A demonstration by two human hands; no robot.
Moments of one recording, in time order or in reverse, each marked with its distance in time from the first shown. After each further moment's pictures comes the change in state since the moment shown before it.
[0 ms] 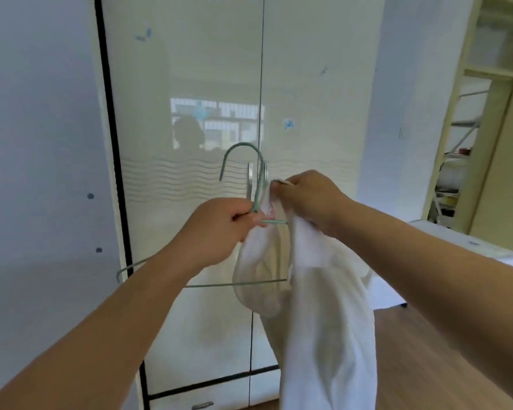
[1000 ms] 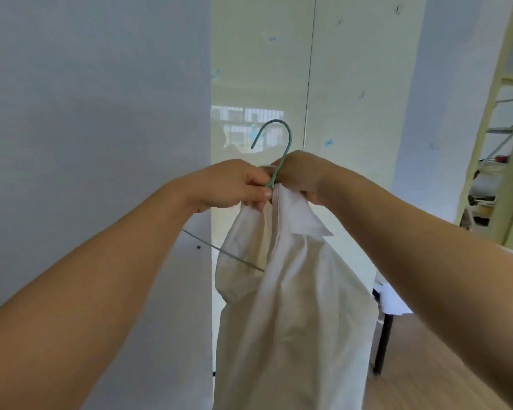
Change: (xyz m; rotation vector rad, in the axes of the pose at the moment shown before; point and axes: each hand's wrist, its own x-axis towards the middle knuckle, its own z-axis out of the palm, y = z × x) left_hand -0.028 0.028 -0.184 0.149 -0.323 -0.001; right_hand -0.024 -0.167 0.014 0.112 -0.271 -0.006
